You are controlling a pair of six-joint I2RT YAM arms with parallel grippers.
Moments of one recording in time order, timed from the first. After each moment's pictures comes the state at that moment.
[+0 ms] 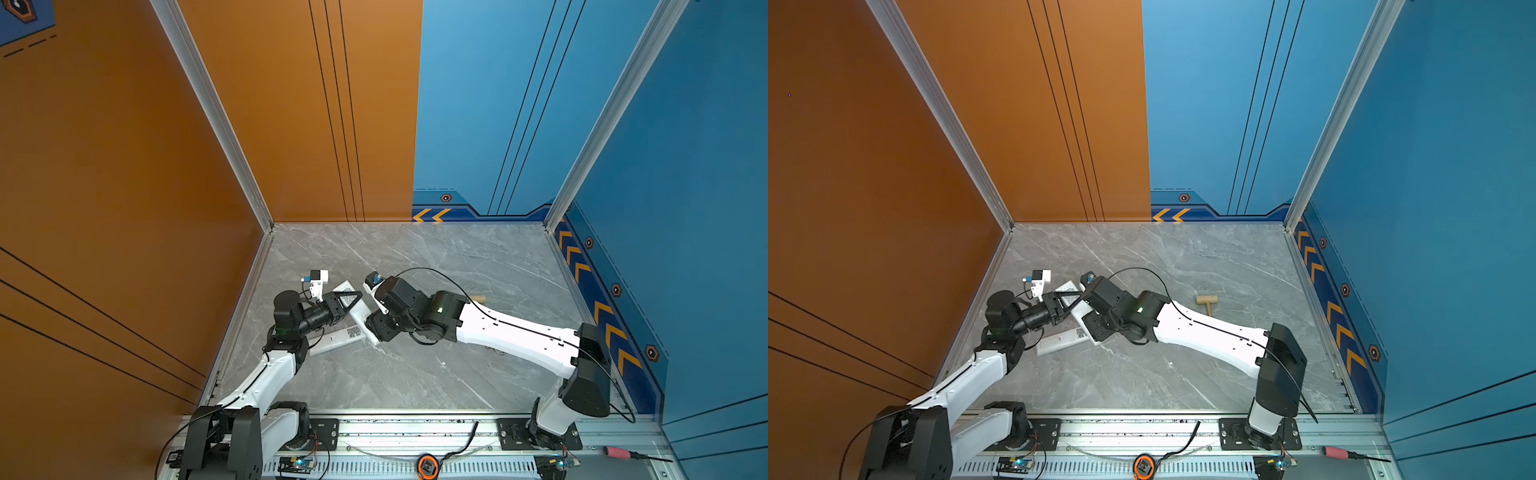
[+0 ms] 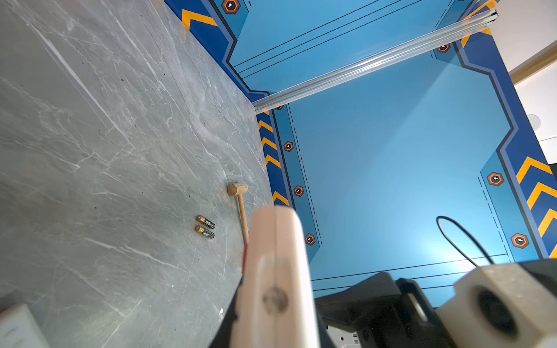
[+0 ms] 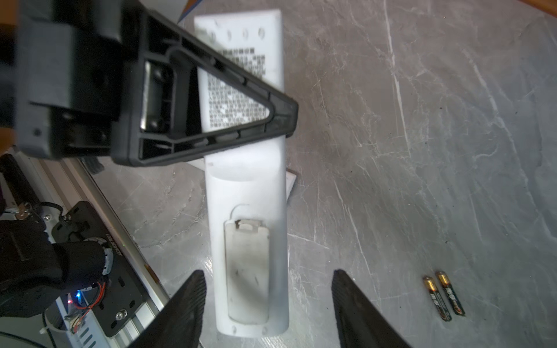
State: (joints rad) left arm -0.03 1.08 0.37 0.54 0.93 -1.09; right arm 1.10 1.66 1.53 -0.68 0.12 0.34
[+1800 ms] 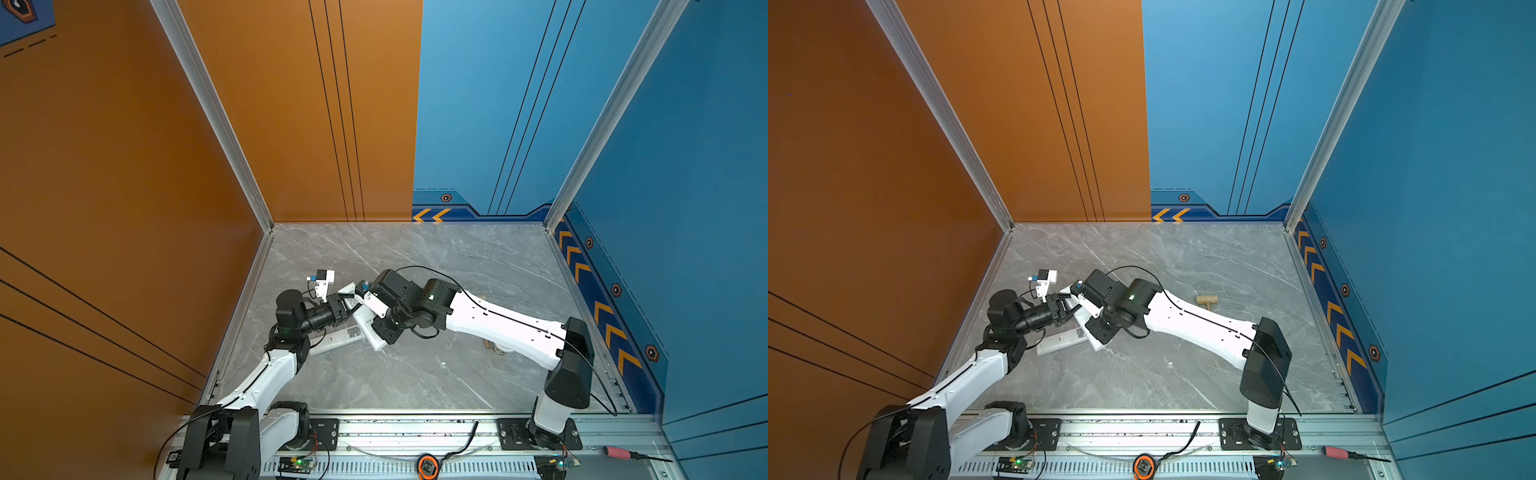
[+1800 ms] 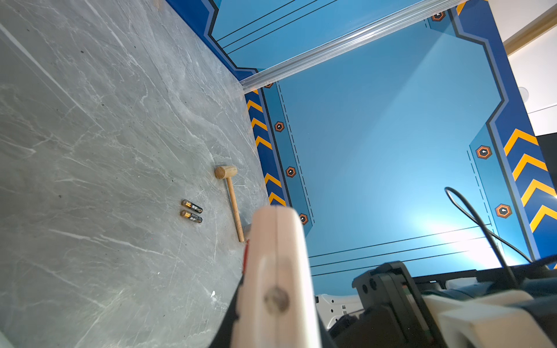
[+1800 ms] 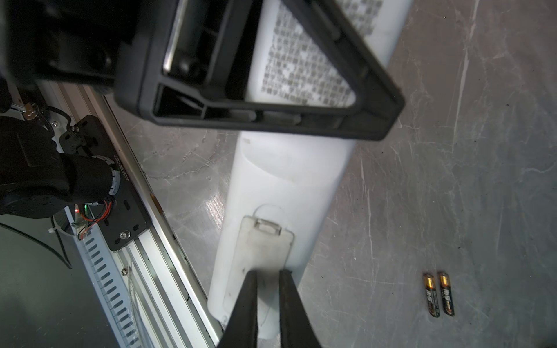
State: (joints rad) left arm -0.06 1.08 0.39 0.54 0.99 -1.09; right arm 1.07 1.78 1.68 -0.91 -0.04 0.13
